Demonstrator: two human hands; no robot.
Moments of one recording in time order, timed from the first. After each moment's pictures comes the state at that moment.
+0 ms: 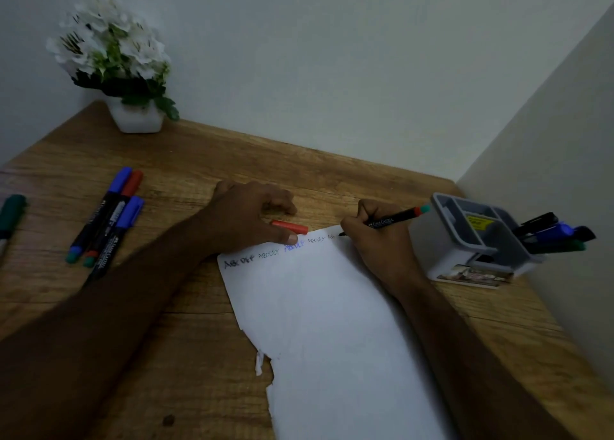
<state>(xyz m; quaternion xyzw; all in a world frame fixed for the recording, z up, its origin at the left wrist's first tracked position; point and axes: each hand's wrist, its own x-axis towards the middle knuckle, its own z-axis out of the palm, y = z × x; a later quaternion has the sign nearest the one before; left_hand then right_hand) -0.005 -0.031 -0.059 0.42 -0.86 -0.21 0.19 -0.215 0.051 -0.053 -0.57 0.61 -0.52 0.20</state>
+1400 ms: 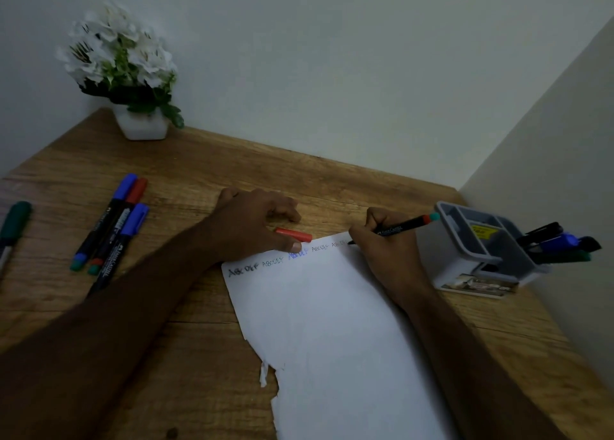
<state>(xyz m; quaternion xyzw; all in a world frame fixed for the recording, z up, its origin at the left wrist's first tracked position) -0.005 -0.036 -0.065 0.40 -0.86 -0.22 0.21 -0.224 0.048 -0.058 -0.56 0.62 -0.52 0.18</state>
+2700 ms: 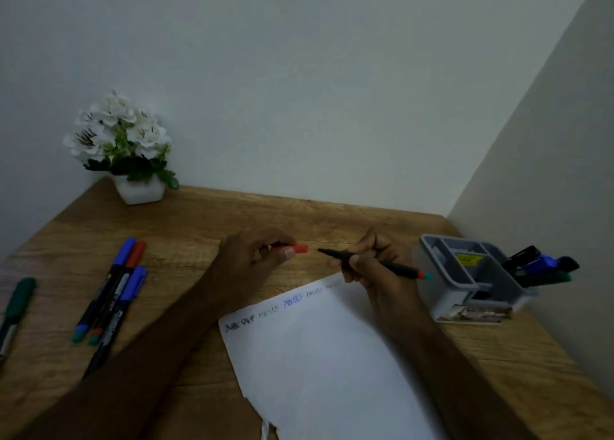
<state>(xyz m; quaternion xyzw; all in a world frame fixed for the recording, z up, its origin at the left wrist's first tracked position) -0.010 -0.023 -0.052 0.33 -0.79 -0.30 0.42 -0.220 0.056 -0.042 -0.54 0.40 -0.63 0.38</state>
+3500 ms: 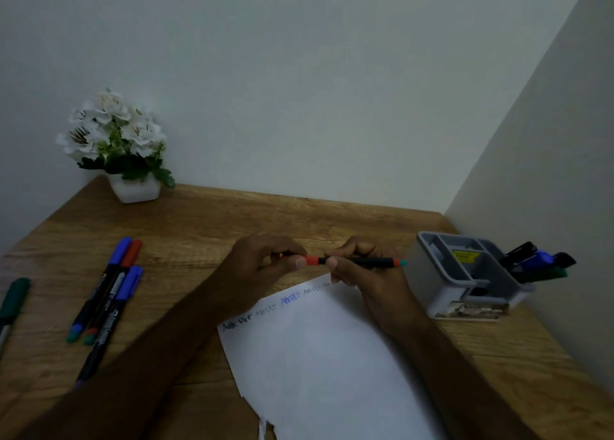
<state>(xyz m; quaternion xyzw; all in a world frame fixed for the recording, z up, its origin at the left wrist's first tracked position) -0.018 -0.018 -0.054 0.25 -0.81 -0.35 0.40 -0.216 0.055 -0.042 -0.60 0.43 -0.58 0.34</state>
